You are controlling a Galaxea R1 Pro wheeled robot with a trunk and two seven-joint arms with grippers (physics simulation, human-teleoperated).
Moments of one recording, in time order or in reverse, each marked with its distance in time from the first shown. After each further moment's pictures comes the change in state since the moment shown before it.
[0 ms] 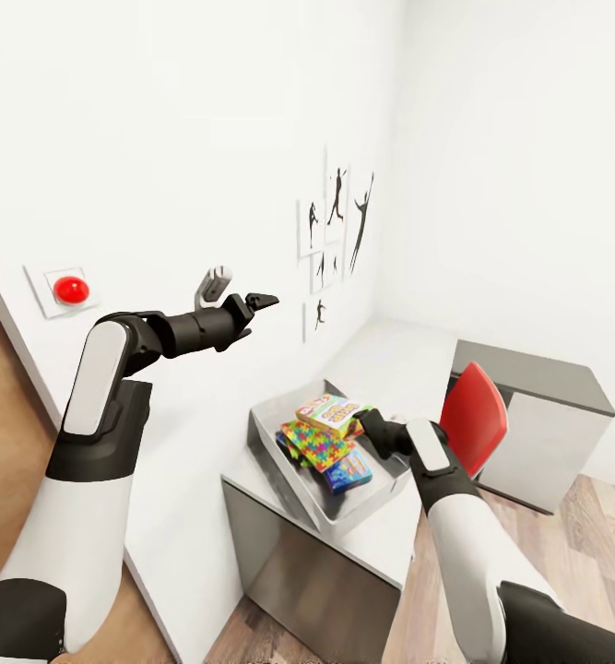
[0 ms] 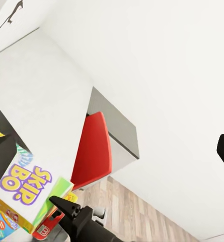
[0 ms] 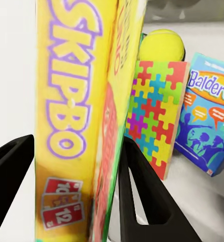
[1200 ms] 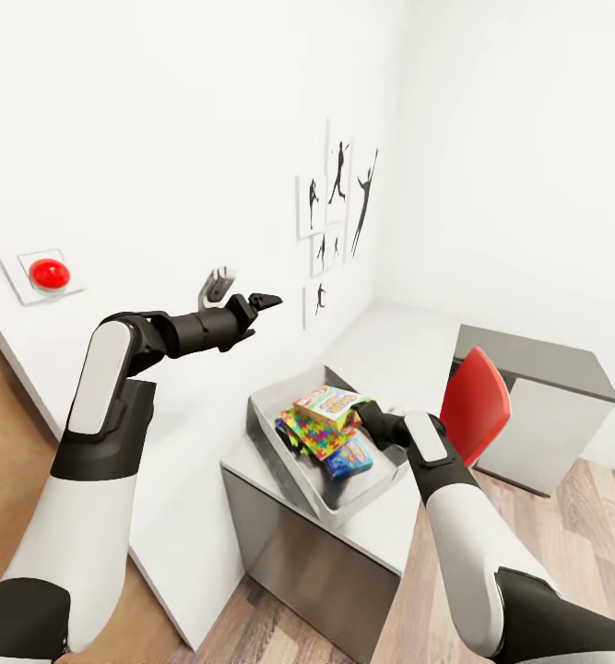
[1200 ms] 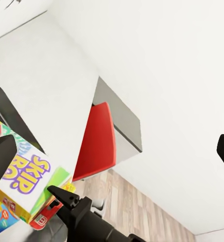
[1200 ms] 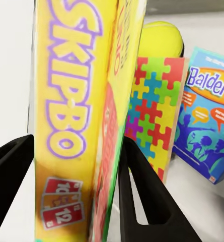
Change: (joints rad) left arm -0.002 -0.013 0.000 0.009 0.000 -0.001 0.000; right arm -0.038 0.000 0.000 0.032 -0.001 -0.012 0.025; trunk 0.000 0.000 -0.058
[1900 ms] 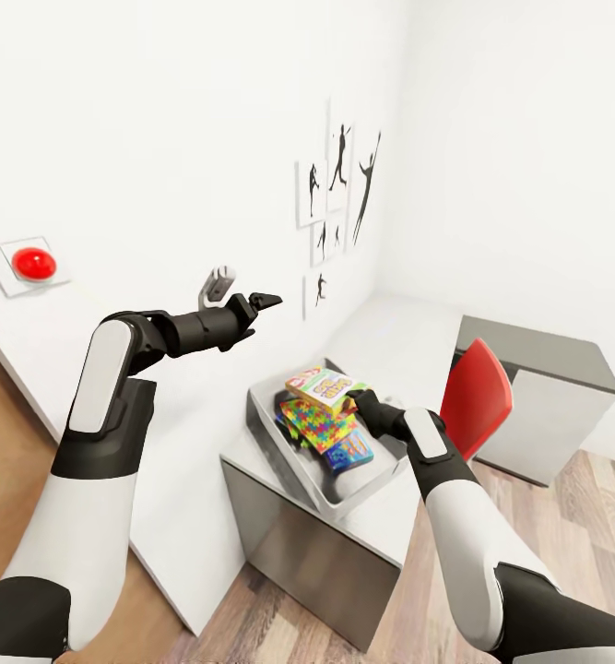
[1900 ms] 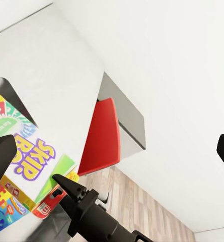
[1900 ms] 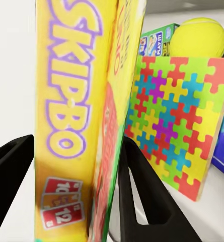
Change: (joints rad) left arm -0.004 0.000 0.000 0.006 0.000 0.001 0.000; right arm -0.014 0.000 0.000 0.005 0.003 -0.004 0.141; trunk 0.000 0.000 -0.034
